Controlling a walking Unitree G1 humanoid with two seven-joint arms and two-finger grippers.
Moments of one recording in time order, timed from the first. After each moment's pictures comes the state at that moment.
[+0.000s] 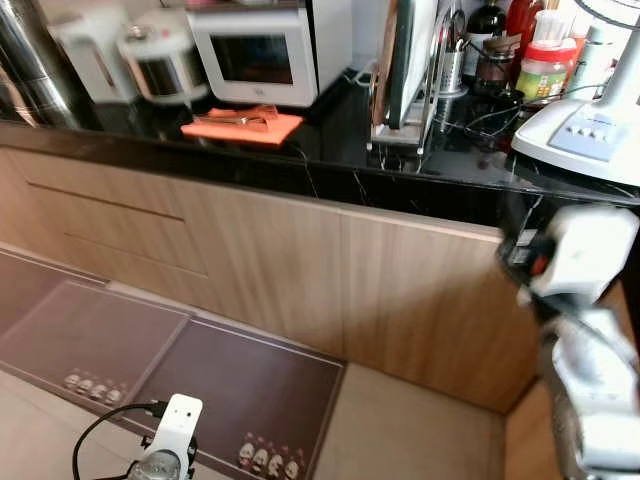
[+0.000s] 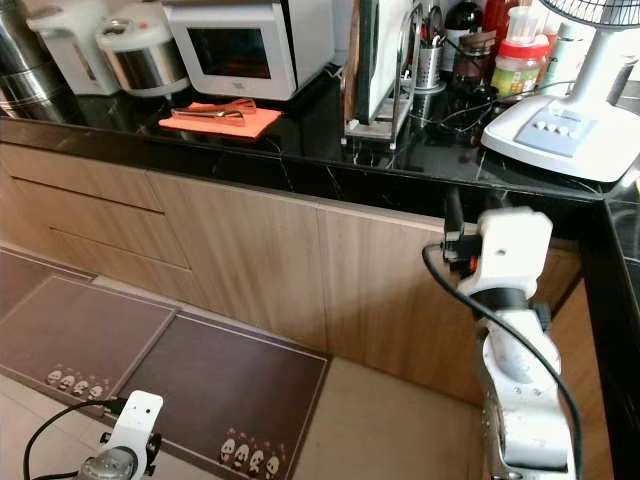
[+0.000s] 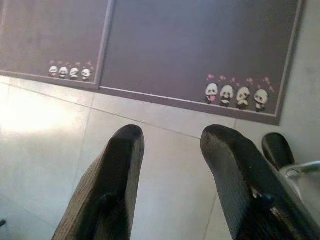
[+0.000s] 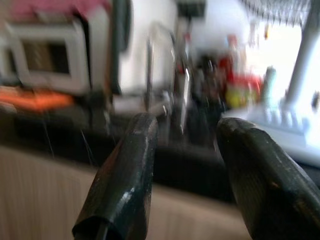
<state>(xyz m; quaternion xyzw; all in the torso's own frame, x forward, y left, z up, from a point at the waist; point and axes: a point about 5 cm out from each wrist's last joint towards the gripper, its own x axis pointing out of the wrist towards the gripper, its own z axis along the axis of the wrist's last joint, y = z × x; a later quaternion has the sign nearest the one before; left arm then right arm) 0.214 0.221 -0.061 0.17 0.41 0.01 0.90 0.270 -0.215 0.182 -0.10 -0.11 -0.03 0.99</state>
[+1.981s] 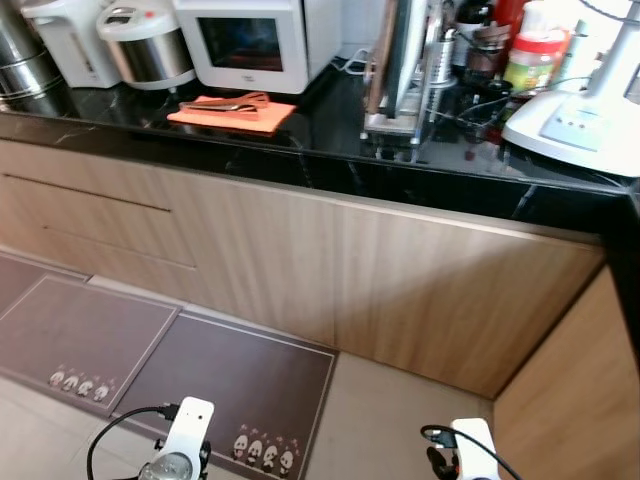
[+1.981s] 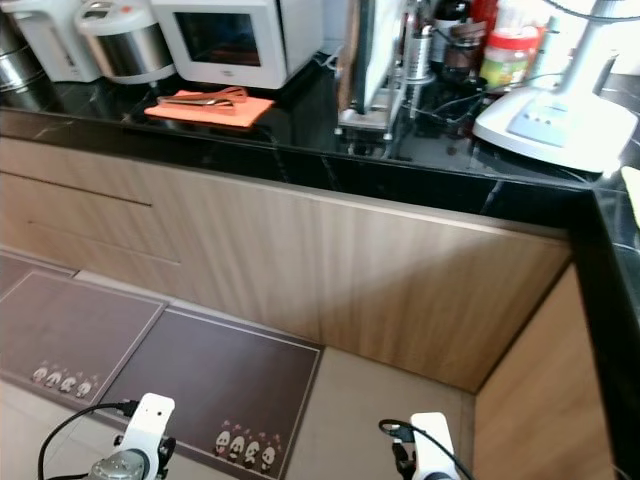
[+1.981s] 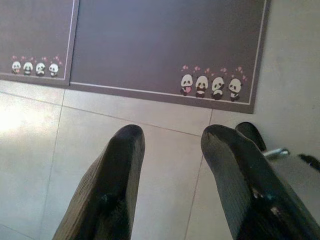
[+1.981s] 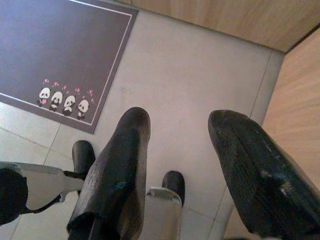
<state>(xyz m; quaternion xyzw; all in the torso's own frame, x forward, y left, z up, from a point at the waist) 0.213 0.208 -0.065 0.14 0.42 -0.01 0.90 0.175 -0.205 -0.081 0.00 0.43 0.02 0.90</state>
